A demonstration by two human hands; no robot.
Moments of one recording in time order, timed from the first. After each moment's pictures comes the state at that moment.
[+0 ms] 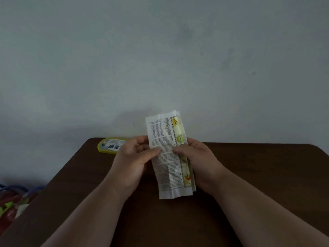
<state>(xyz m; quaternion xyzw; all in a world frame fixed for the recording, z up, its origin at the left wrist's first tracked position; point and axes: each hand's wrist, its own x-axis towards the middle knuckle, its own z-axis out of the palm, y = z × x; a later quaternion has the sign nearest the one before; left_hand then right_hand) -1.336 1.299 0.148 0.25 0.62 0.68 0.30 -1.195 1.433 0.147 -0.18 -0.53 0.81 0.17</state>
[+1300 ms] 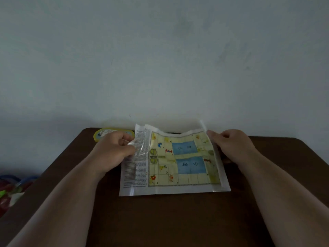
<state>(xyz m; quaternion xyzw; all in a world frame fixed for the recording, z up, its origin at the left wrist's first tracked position) -1.374 1.264 0.159 0.31 0.82 0.44 0.19 -1.131 1.493 0.162 -0.50 -0.73 0.41 0.21</state>
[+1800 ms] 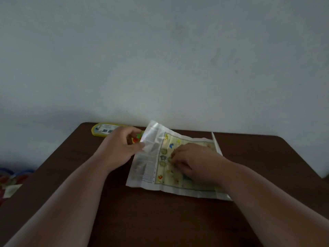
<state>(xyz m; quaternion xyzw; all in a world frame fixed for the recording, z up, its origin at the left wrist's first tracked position) -1.350 1.265 0.156 0.42 0.82 0.38 0.11 -1.136 1.431 0.160 -0.12 -0.99 0.06 -0.02</state>
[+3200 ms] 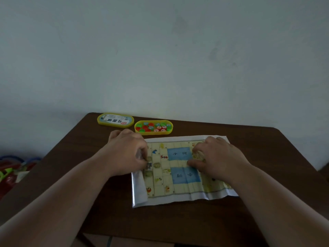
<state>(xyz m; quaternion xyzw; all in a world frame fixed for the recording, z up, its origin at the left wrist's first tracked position) -1.316 1.232 0.155 0.57 0.81 0.10 0.02 -1.086 1.411 0.170 -0.34 -0.94 0.01 -0.08</state>
